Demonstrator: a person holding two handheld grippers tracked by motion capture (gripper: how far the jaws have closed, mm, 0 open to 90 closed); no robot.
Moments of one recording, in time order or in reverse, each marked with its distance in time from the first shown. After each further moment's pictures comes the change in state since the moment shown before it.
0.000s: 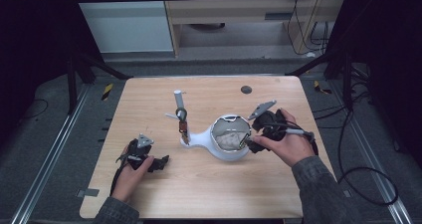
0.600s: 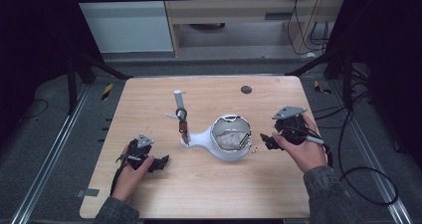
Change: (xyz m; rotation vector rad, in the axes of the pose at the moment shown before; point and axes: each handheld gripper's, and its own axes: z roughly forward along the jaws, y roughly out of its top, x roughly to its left) left arm 0.000 0.000 0.000 0.000 0.000 0.000; right arm -0.028 -0.054 0.004 -0.156 -0.107 0.188
